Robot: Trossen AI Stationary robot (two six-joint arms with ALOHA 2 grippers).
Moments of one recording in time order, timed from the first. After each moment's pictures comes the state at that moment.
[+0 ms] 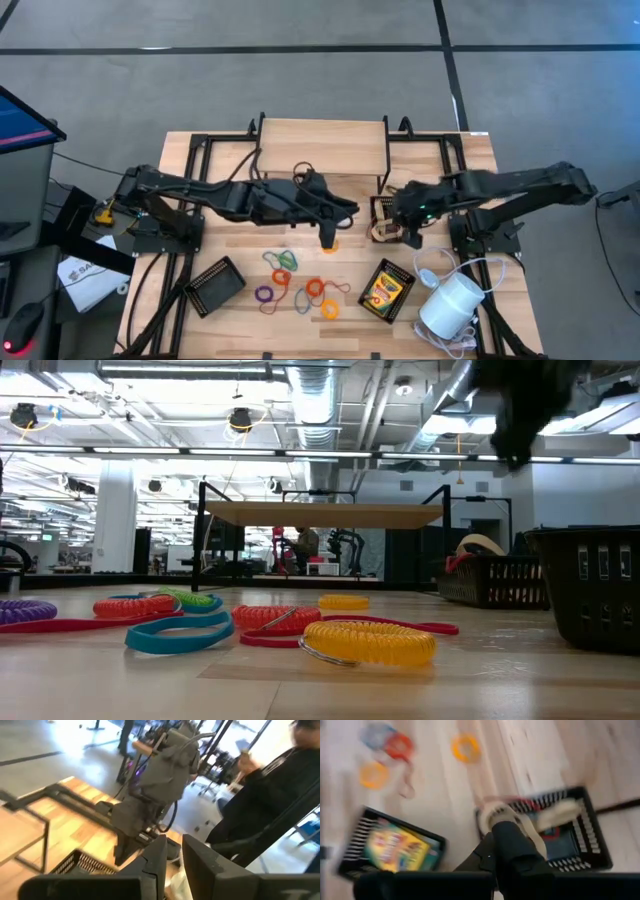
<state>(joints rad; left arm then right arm) -0.21 1.62 1.57 -0.14 -0.38 -0.51 0.08 1.09 0.95 -0.90 0.05 0.34</state>
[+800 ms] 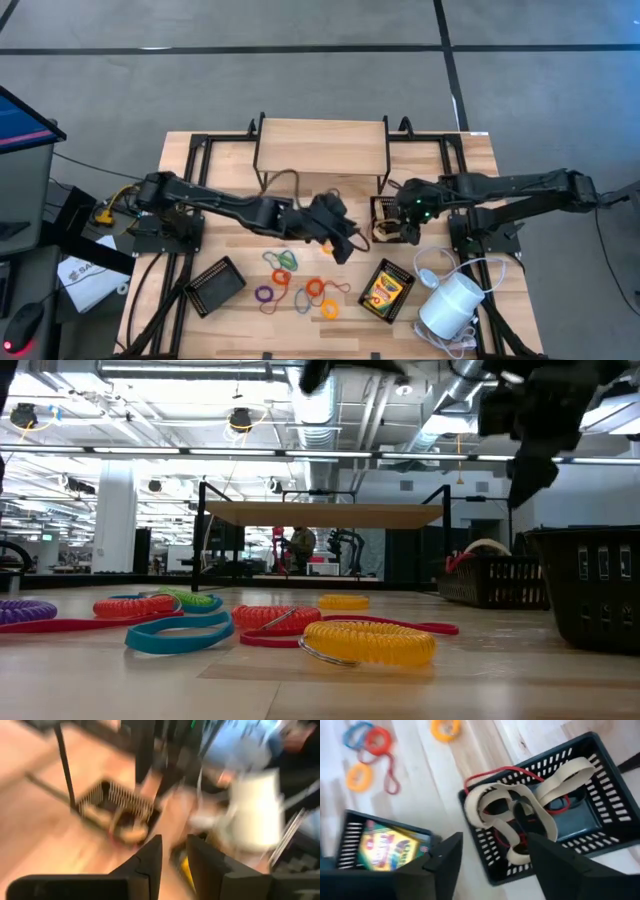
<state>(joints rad) -0.23 1.80 1.57 -0.35 -0.38 -0.58 -0.05 1.01 0.75 -0.78 -0.10 0.42</state>
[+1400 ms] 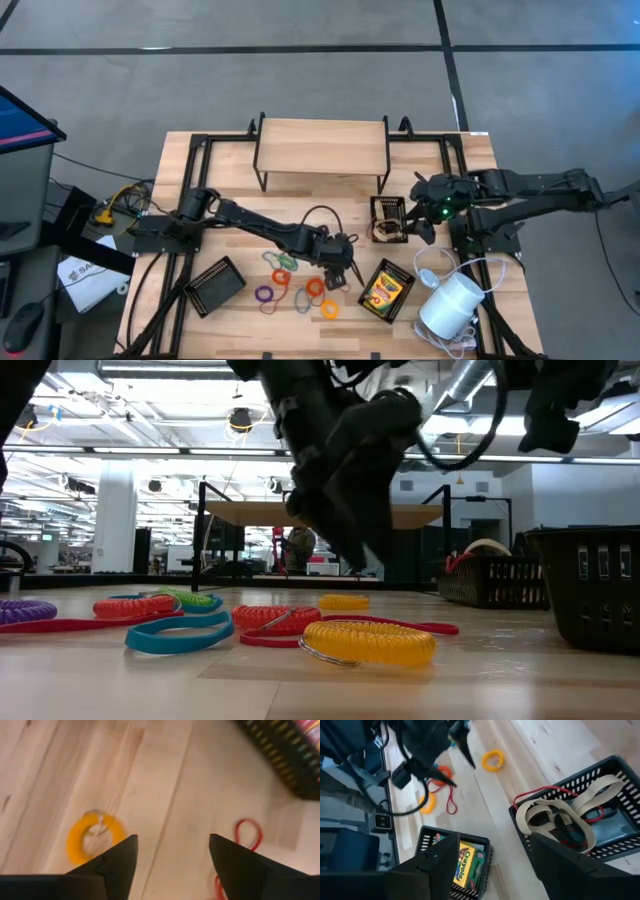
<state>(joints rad) -0.24 2.11 1.57 -0.57 -0.18 -0.50 0.04 0.83 0.82 -0.81 -0.12 0.60</state>
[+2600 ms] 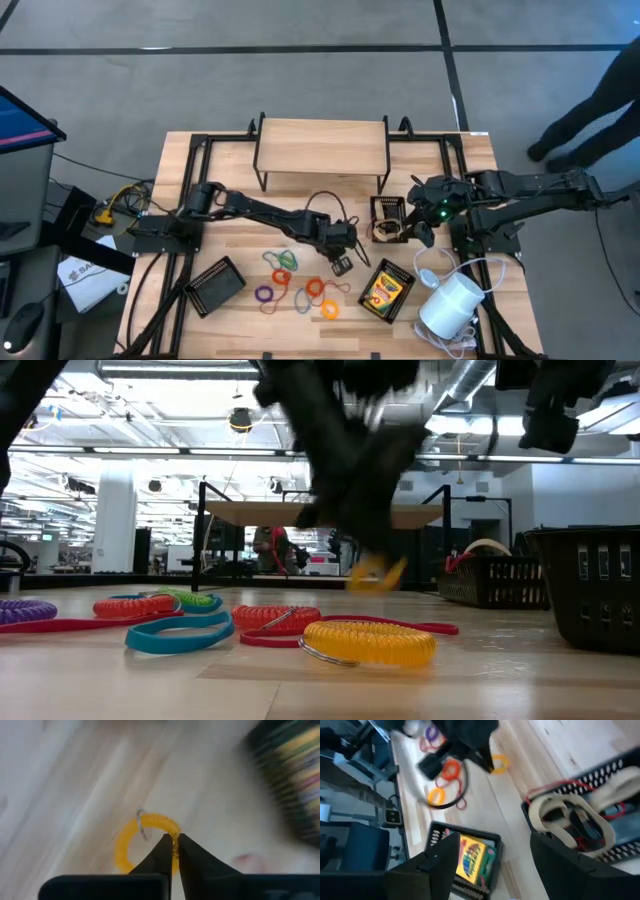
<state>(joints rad) -0.13 2.12 1.57 -0.50 -0.05 -0.61 0.05 0.86 0.82 -0.77 -0.16 0.63</state>
